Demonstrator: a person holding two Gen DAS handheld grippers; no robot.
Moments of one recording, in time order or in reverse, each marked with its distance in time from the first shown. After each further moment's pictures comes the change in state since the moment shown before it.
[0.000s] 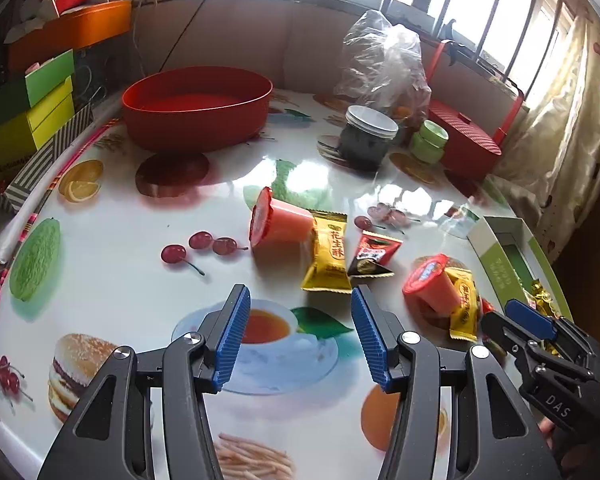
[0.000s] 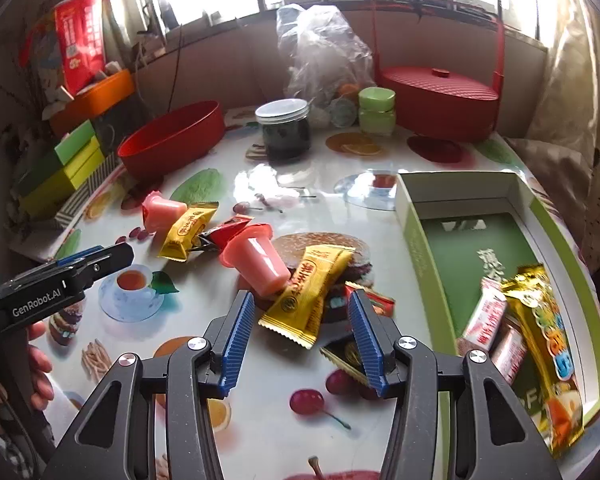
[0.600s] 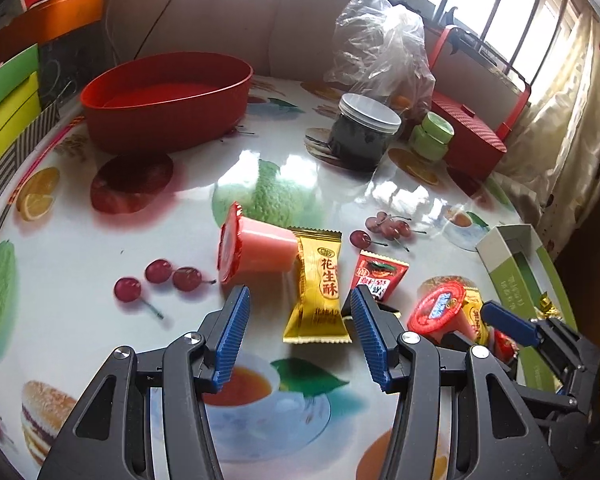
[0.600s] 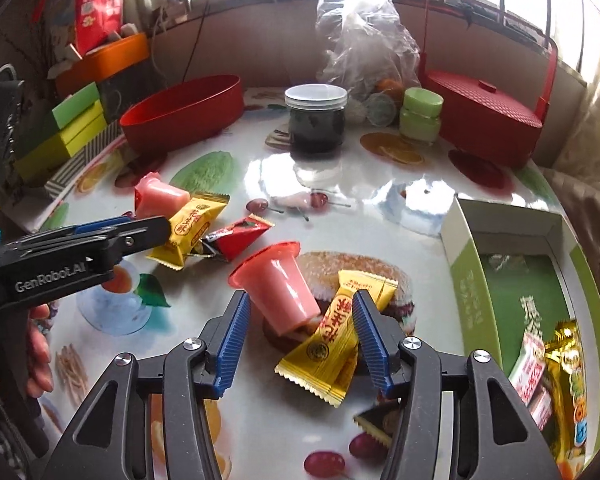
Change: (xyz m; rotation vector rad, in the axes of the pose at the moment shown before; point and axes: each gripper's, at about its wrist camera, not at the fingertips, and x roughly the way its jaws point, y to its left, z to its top) left arm 0.047 -0.010 0.022 0.018 0.045 -0.032; right arm 0.044 0.021 0.018 -0.134 0.041 -0.006
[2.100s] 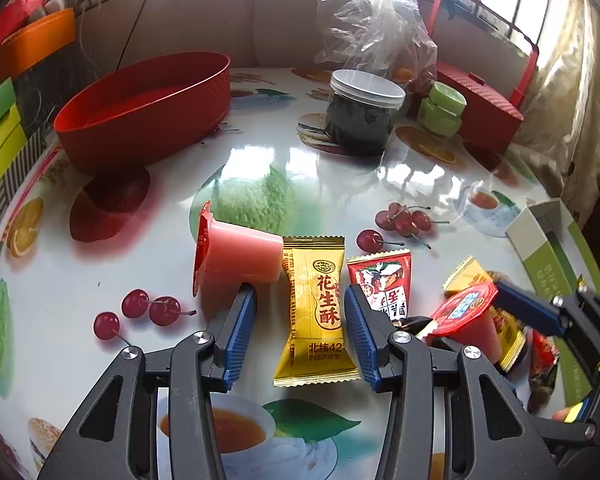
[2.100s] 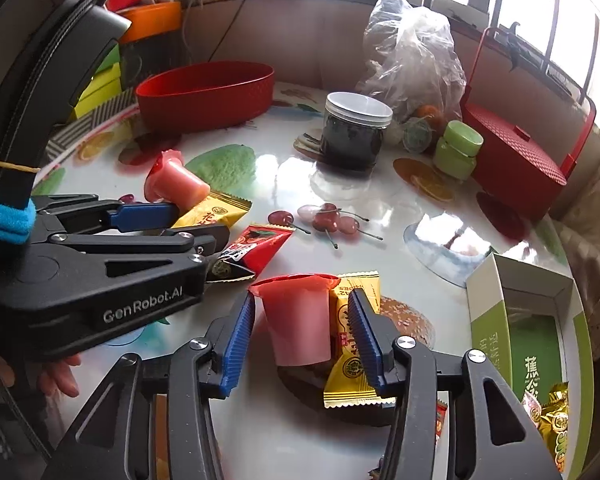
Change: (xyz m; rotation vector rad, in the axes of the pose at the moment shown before) left arm 0.031 -0.016 0.009 0.107 0.027 0.080; right arm 0.021 0.029 0.012 -0.181 -0.005 -0.062
